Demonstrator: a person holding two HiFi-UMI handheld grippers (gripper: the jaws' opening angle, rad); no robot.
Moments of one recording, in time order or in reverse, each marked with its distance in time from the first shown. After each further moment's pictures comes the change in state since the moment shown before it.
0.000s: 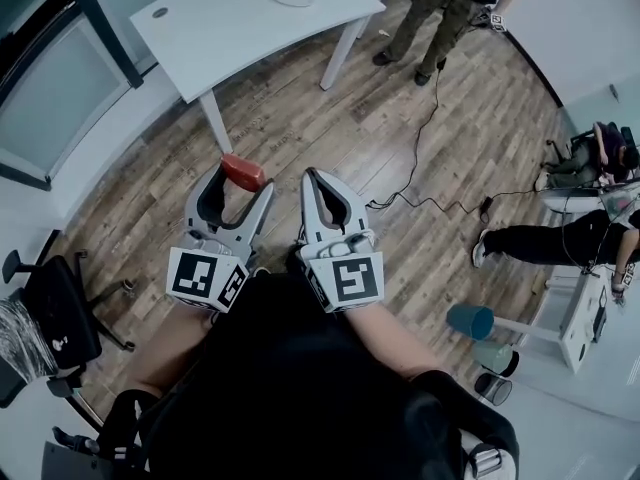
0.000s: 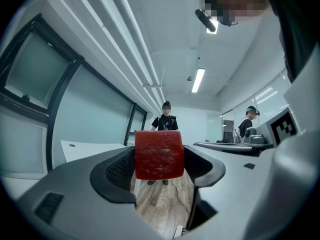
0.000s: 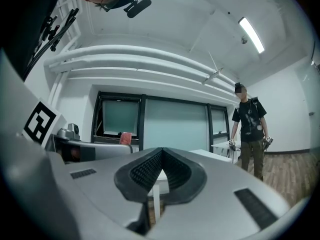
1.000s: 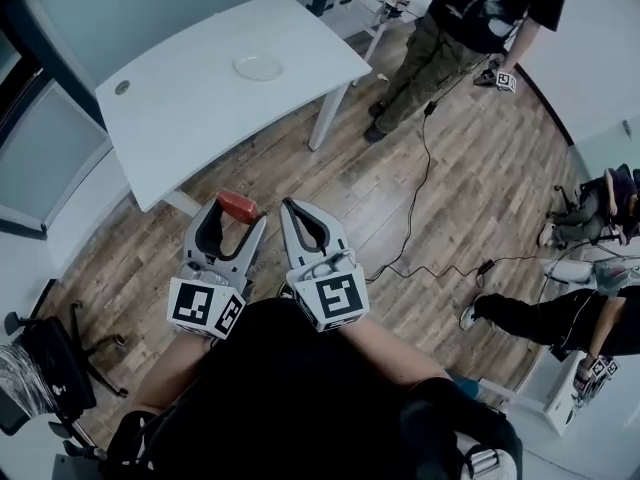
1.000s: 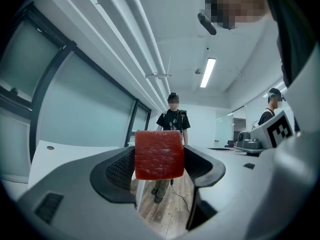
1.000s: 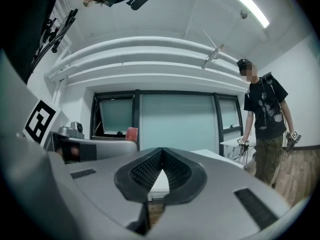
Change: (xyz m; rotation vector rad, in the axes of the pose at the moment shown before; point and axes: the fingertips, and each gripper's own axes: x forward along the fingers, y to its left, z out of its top) left arm 0.269 0.049 -0.012 -0.017 0.021 0.069; right arm 0.196 -0.196 -0.024 0.037 0.057 0.159
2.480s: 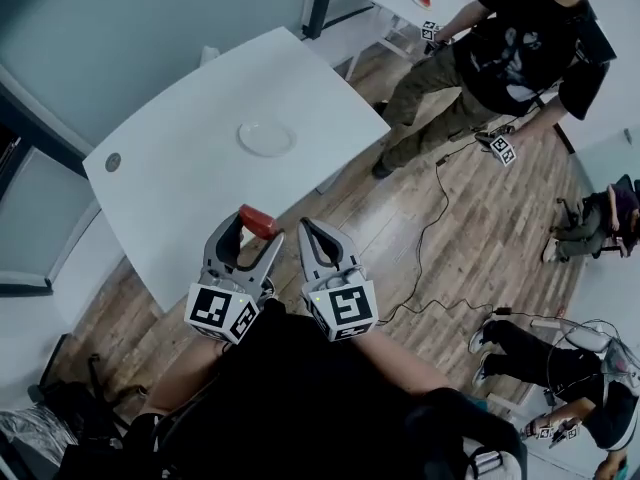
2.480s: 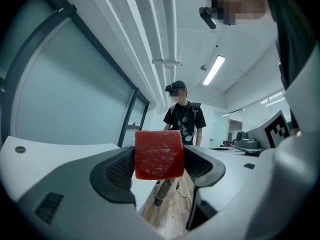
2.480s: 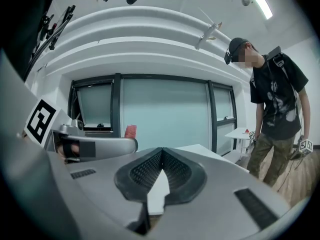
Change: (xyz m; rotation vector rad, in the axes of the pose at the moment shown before) left arm 0.182 0.142 0.000 -0.065 0.070 -0.117; right arm 0.198 -0.102 -0.012 0.029 0.119 -0.101
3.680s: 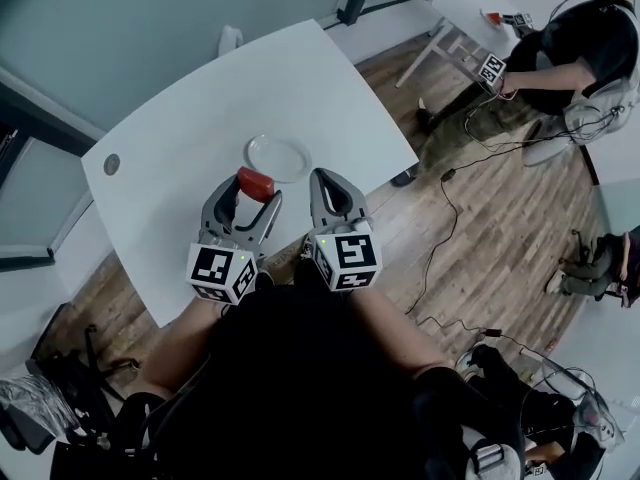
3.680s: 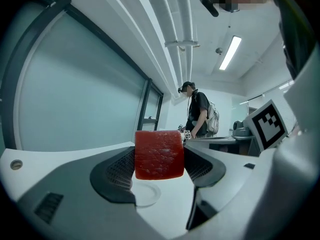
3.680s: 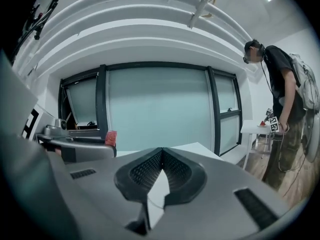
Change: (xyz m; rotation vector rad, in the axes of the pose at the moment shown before) left arm 0.127 0.113 0.004 0.056 0.088 0.177; right arm 0.167 -0.109 0.010 0.040 0.053 0.038
